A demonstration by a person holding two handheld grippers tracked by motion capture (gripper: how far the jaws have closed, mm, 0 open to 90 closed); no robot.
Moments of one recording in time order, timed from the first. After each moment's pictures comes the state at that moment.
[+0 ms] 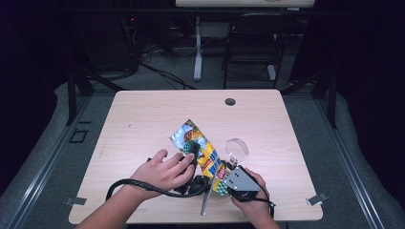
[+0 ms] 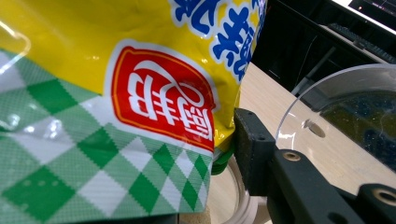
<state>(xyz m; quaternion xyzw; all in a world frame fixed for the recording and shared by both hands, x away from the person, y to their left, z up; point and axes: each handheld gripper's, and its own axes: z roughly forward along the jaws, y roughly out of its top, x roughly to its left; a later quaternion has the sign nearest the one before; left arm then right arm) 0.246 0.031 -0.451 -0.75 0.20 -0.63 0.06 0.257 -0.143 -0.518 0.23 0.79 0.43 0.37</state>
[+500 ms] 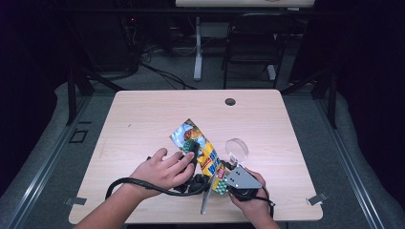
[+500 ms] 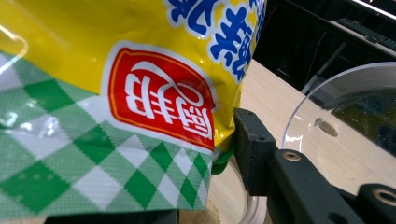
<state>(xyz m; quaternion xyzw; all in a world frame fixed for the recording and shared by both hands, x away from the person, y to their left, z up) 0.248 0.031 -0.448 -0.75 0.20 -0.62 0.07 0.259 -0.144 -0.516 0.24 0.79 0.44 0.35</state>
